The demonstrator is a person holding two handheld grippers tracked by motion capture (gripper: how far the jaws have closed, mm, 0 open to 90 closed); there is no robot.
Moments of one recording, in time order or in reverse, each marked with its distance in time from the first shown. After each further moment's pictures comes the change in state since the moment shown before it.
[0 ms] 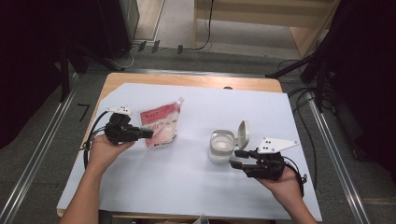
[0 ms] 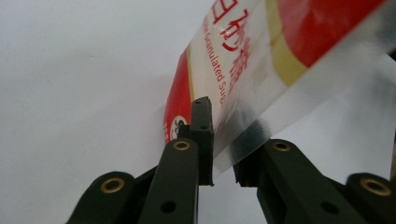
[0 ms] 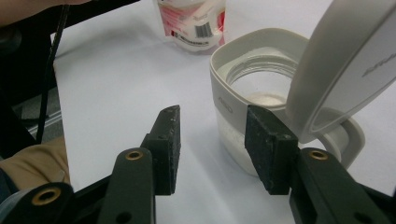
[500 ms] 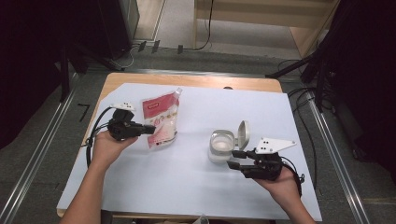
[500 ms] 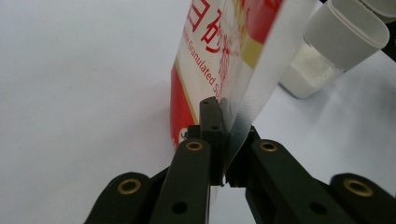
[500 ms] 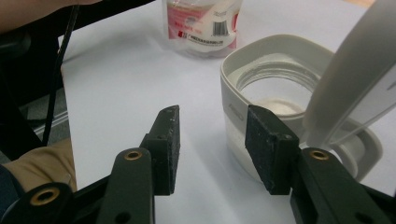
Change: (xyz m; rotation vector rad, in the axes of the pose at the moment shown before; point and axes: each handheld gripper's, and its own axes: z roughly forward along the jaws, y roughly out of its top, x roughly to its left) left arm -0.002 0.011 0.004 -0.005 0.012 -0.003; right arm 0.004 0.002 0.004 -0.006 0.020 -0.003
